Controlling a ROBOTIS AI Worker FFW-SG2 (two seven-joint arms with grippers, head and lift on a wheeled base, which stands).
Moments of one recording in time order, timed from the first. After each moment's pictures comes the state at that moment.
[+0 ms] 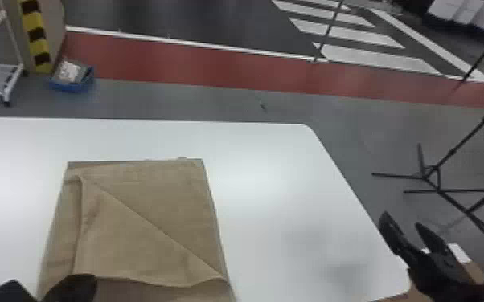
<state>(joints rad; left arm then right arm) 0.65 0.15 -0.16 -2.37 -0.54 0.50 -0.65 0.56 0.00 -0.70 -2.09 -0.50 0.26 0.38</state>
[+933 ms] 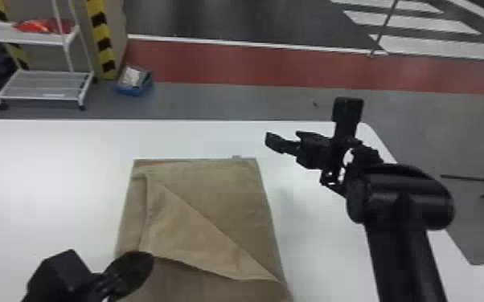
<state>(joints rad) 0.62 0.25 -0.11 -2.39 -0.39 0.51 -0.66 -0.26 -0.02 -0.13 -1.58 0.01 0.69 0.46</state>
